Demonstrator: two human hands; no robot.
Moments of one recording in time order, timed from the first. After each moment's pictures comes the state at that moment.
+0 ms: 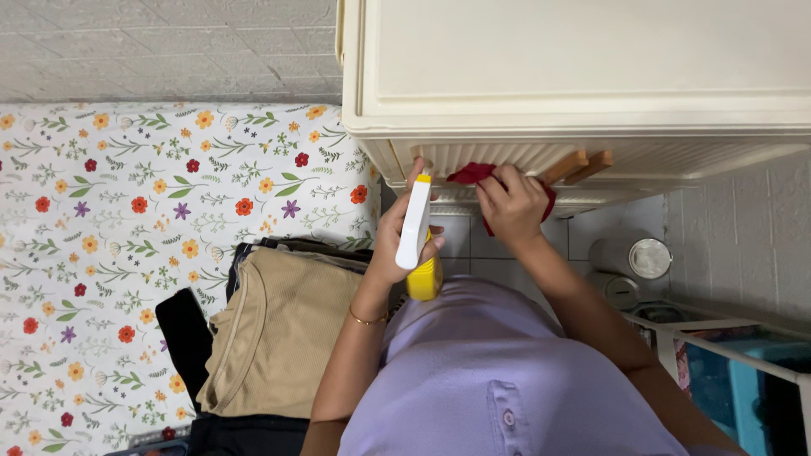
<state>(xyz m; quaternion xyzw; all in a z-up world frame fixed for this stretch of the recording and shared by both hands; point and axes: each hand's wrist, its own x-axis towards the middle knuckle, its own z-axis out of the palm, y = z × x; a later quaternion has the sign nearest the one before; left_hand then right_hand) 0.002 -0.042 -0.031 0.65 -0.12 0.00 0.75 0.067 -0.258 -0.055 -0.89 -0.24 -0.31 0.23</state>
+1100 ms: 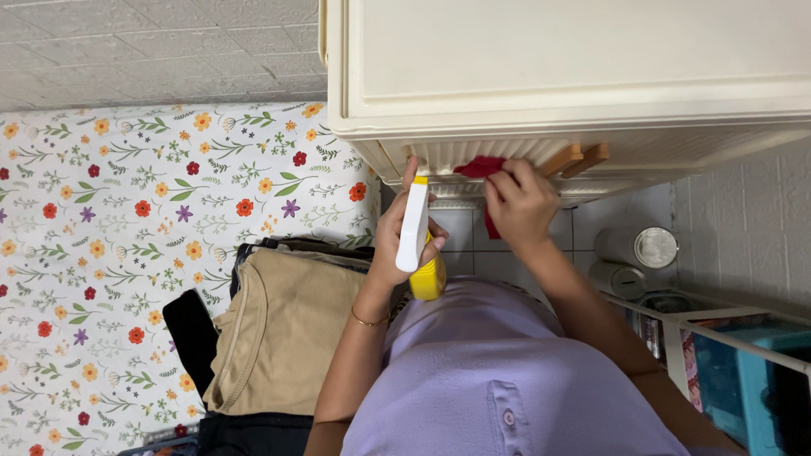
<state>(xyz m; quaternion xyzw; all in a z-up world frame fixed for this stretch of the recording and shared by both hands) 0.004 -0.054 -0.022 0.64 -0.13 0.01 0.76 0.060 -0.269 -0.038 -0.90 -0.18 -0.31 0.25</state>
